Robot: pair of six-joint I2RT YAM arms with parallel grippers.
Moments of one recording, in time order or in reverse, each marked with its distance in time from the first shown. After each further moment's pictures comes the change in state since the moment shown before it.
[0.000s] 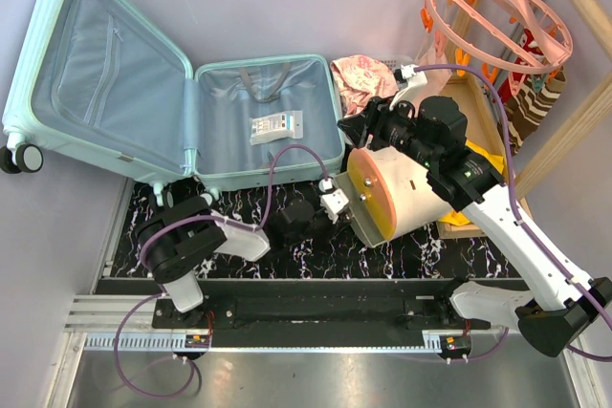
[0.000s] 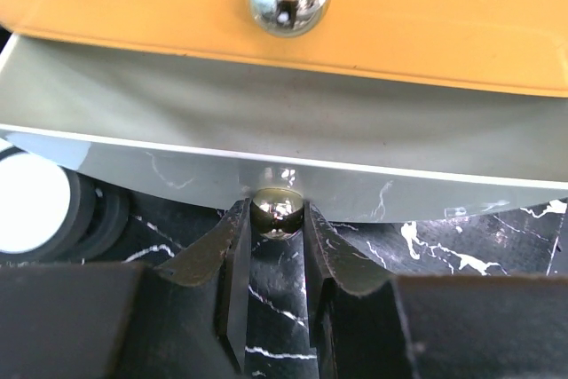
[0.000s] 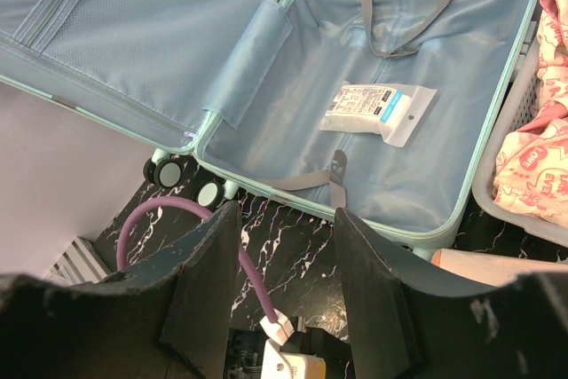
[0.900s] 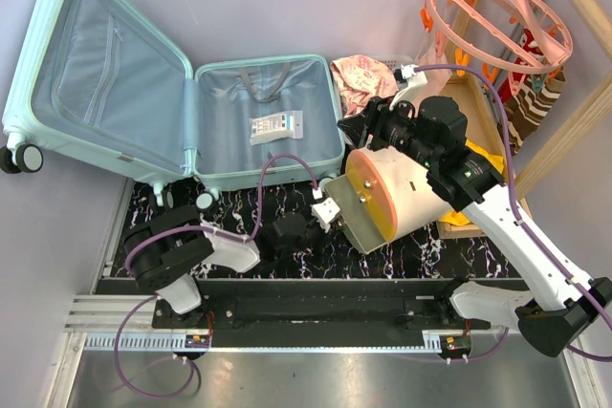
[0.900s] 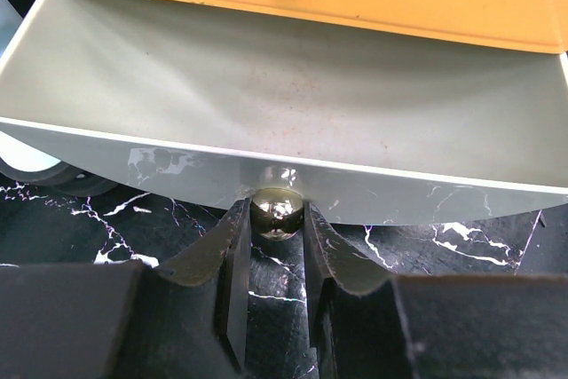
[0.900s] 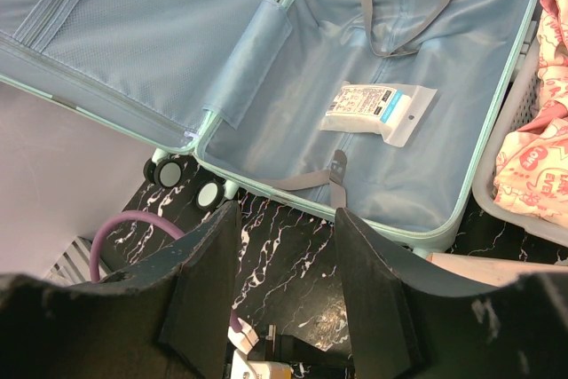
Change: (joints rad) left arm -0.063 -0.093 -0.120 0.034 -0.126 -0.042; right arm 0.000 0.000 0.000 0.000 0.000 0.001
